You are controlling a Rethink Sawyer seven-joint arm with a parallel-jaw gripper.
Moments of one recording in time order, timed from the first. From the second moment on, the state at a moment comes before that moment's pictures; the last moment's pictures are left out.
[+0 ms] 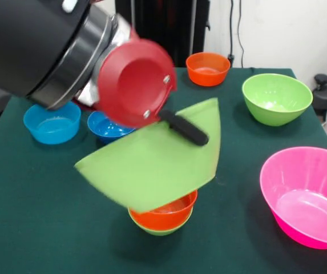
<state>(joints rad) -0.71 0.08 2.48 0.20 -1.74 2.13 2.29</state>
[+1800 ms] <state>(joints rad) -0.67 0.08 2.36 0.19 -1.72 2.25 2.29</state>
